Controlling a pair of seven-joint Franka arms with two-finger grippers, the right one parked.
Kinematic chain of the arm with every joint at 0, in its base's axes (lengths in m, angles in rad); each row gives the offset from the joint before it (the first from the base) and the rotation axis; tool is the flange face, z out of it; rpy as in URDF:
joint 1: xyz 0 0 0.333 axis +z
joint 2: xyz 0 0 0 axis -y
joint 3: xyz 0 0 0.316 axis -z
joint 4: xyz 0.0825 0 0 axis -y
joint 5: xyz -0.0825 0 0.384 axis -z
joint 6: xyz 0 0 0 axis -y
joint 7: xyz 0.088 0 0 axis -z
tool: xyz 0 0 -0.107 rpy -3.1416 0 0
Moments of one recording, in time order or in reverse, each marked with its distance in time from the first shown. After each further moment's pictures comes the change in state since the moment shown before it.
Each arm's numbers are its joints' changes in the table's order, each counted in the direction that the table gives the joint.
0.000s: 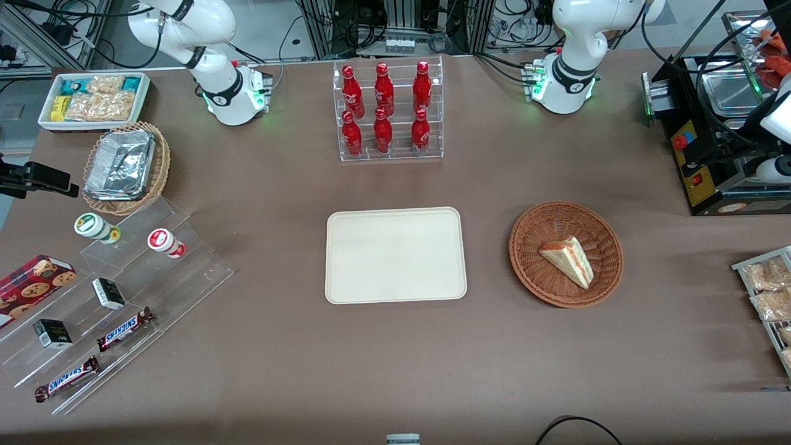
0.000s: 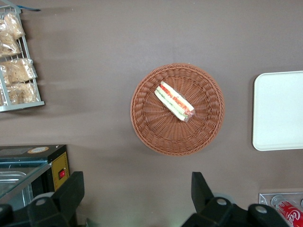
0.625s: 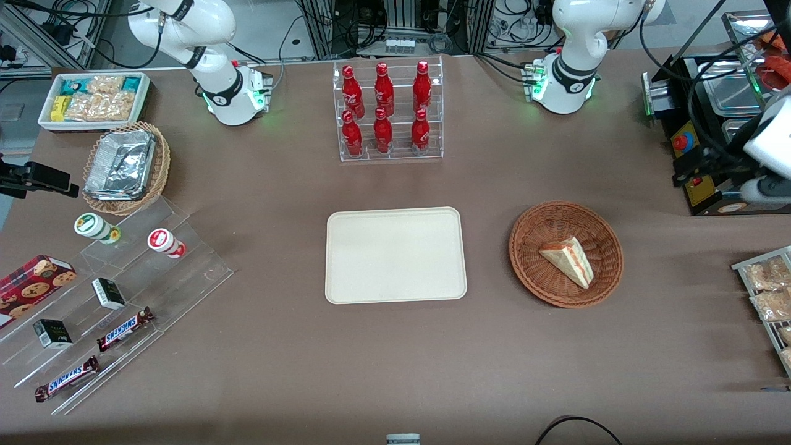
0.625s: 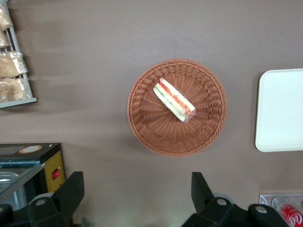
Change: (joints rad) arm 0.000 -0.070 0.016 -0.029 0.000 0.057 -0.043
